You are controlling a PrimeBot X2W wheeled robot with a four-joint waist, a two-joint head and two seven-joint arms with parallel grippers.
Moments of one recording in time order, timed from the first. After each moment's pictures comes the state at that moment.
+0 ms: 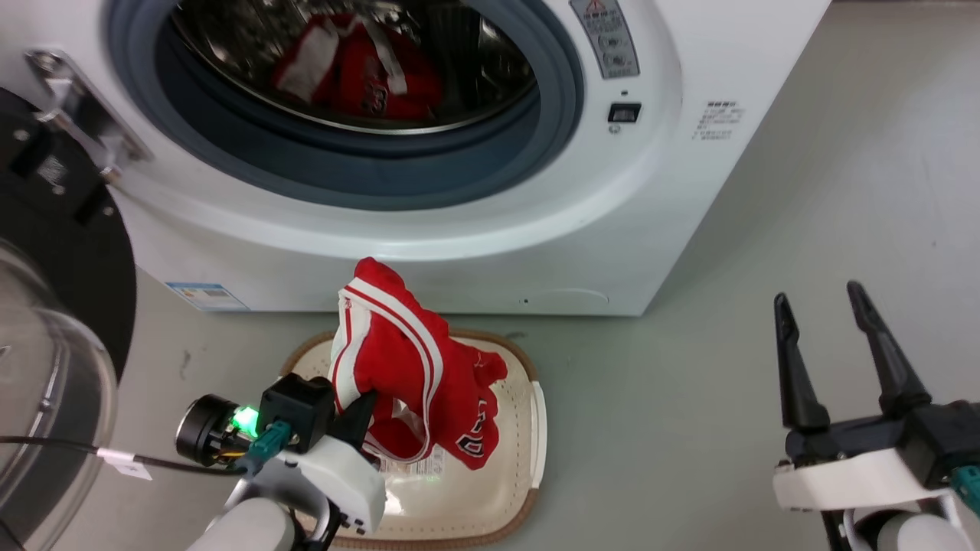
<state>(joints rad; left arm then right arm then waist) -0.28 0.52 -0.67 0.07 -0.50 0.18 -0.13 -0.02 -0.05 -0.02 -0.08 -0.03 0.13 -0.26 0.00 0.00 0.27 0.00</state>
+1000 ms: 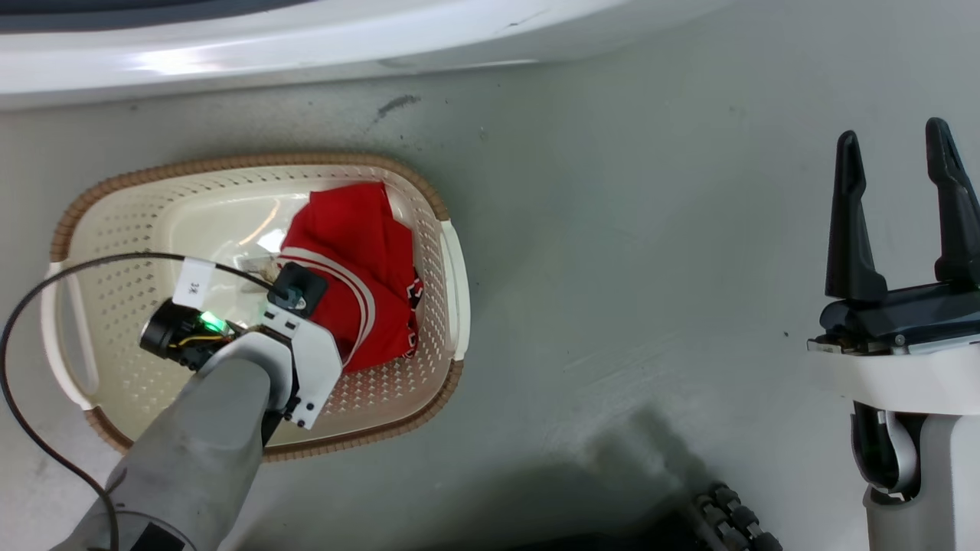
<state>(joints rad) -0.84 0.27 -0.84 1.21 -0.42 -0.07 -0.11 -0.27 -0.05 -0.03 -0.16 0.07 0.13 -0.26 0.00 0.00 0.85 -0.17</state>
